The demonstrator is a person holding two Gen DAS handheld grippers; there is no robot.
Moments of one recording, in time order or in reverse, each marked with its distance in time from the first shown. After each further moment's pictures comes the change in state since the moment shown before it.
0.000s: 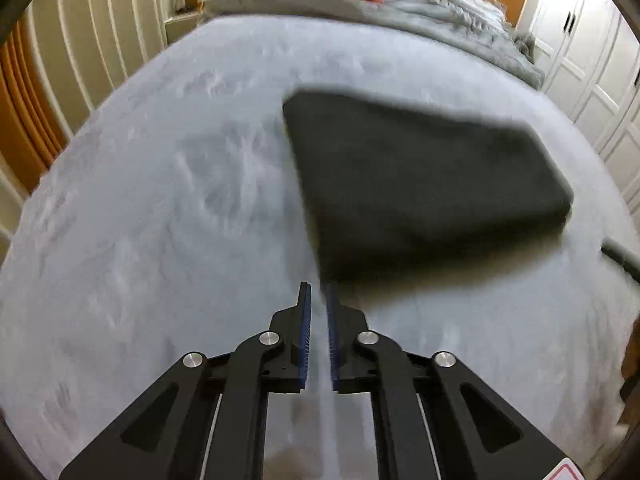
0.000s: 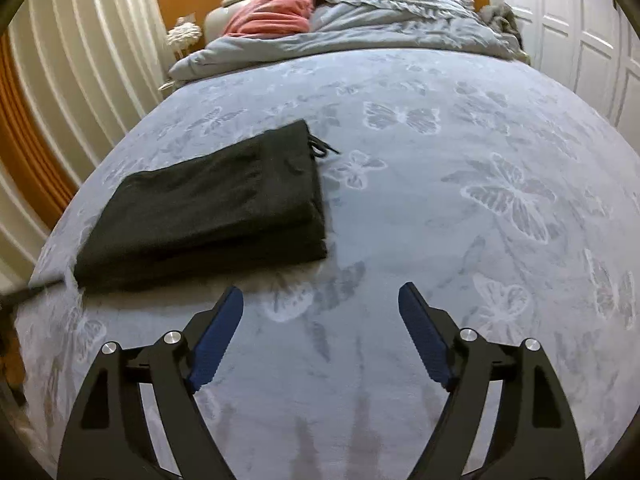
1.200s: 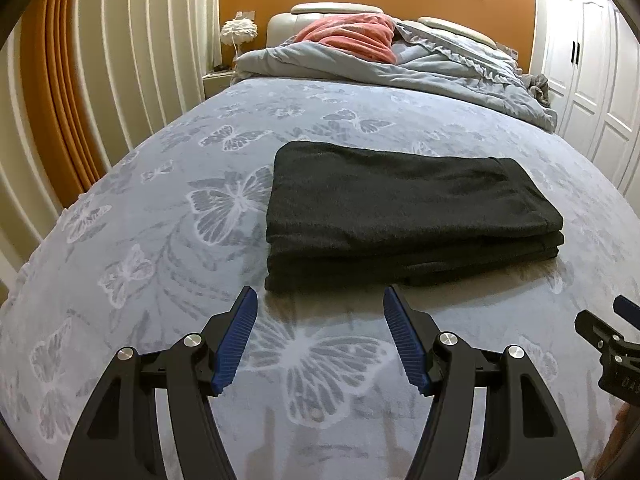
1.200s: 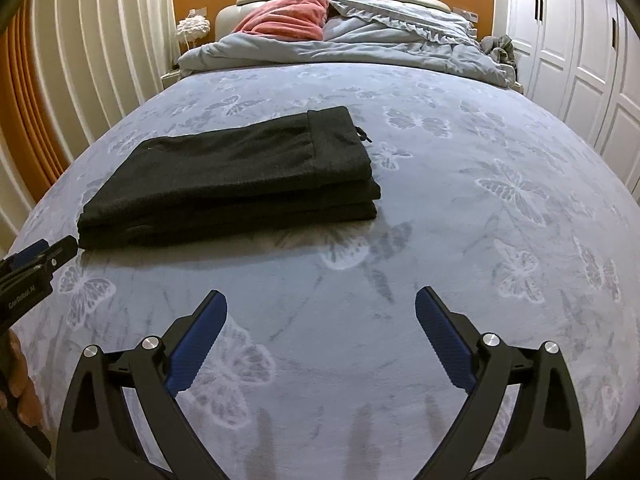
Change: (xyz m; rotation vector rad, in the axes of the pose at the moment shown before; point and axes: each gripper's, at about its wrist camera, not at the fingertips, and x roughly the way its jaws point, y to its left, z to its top) left arm -0.024 -0.063 -0.025 -0.019 -0.293 0.183; right arm -0.015 0.070 -0.052 -0.088 -0.067 -0.103
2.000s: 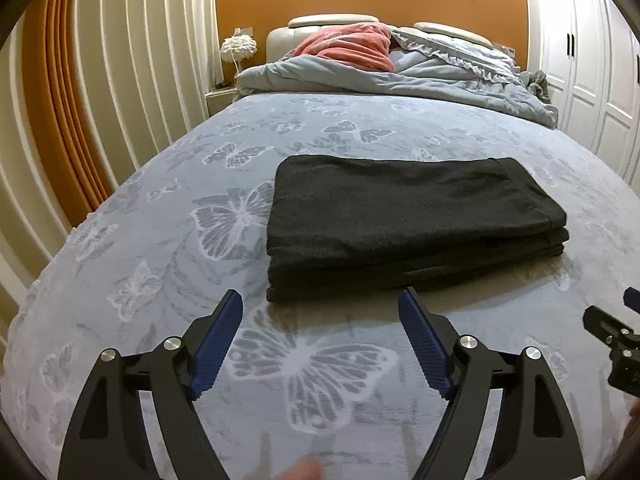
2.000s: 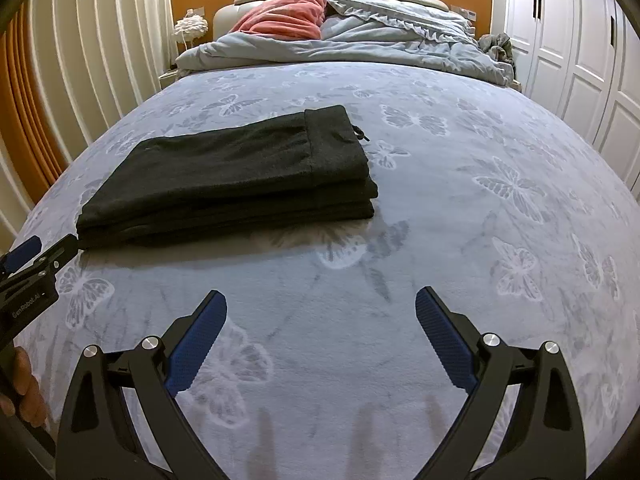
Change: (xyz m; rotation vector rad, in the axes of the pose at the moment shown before) left arm -0.003 -0.010 -0.002 0.048 -0.051 0.037; right arm 0.000 0.002 0.000 0.005 0.002 -0.007
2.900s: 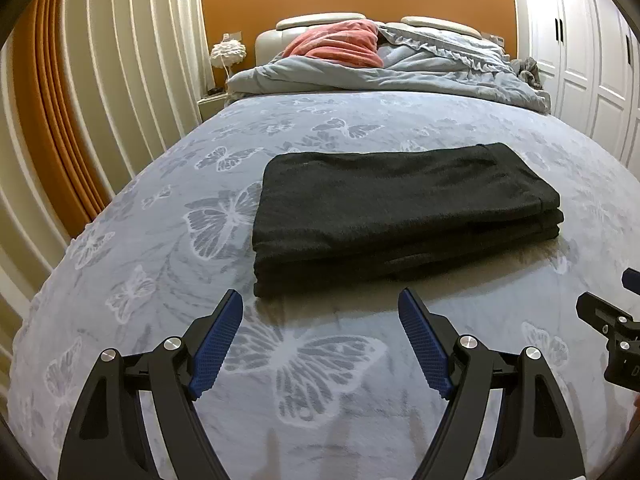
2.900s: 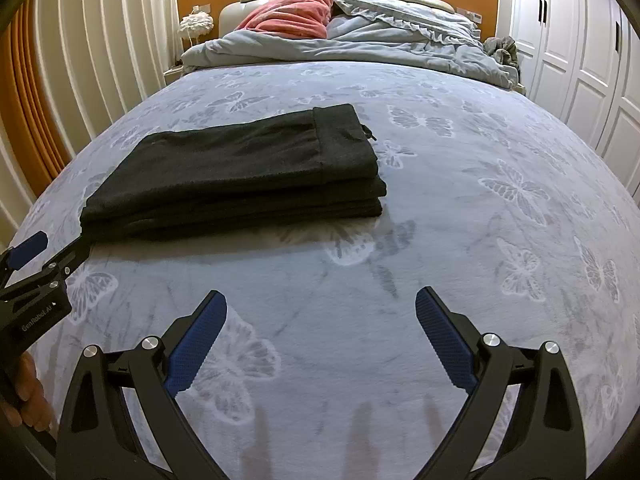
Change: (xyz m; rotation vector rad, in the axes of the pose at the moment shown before) left arm -0.002 -0.014 -0.006 0.061 0.005 0.009; right arm -0.002 0.005 -0.002 -0.013 0.004 -0.001
